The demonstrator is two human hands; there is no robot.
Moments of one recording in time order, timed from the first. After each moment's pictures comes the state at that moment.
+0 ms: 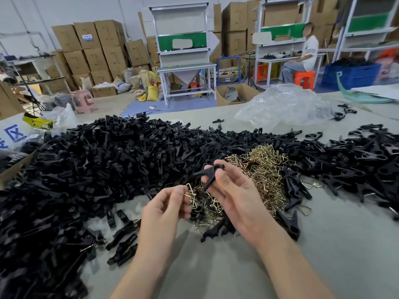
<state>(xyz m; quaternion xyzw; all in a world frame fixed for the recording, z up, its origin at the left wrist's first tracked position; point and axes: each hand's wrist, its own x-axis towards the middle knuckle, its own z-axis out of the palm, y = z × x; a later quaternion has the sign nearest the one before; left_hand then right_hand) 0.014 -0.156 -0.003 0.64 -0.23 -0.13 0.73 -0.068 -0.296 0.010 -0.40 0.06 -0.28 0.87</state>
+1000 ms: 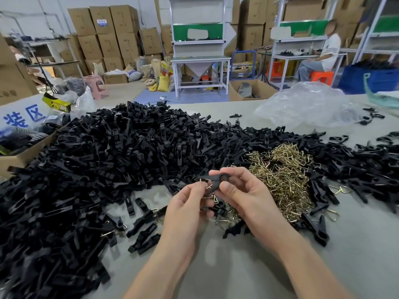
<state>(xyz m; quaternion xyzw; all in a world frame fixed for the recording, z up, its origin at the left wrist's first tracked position) 0.017 -0.160 -0.003 0.54 -0.12 -0.27 0.79 -0.054 -0.278 0.001 -0.56 0.04 -0.25 0.79</state>
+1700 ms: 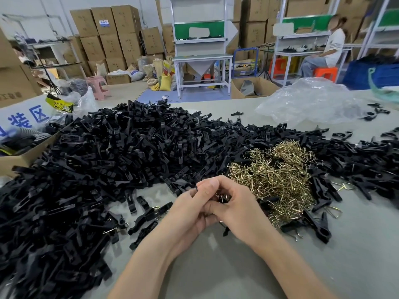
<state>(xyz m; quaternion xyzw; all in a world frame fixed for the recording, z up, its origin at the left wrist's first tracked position) 0.028 -0.155 0.003 0.51 -0.20 -0.42 0.73 -0.052 -0.263 -0.007 -0.79 0.07 -0.25 0.55</state>
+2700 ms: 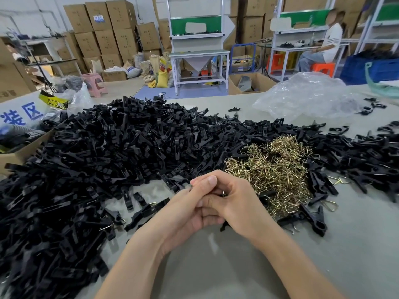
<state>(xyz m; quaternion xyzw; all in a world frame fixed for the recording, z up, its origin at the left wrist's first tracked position) 0.035 -0.153 0.003 0.51 -0.23 -0.48 0.67 -0.056 -0.265 -0.002 -0.75 0.03 -0.23 0.62</state>
